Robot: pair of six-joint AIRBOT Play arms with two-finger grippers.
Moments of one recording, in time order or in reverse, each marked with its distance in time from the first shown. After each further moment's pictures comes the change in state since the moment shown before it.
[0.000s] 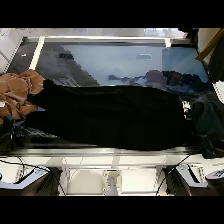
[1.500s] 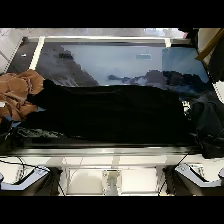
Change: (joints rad) left arm -0.012 0.023 0.069 0.130 0.045 -0.001; right arm 0.153 -0.116 -0.024 0.149 -0.135 -0.041
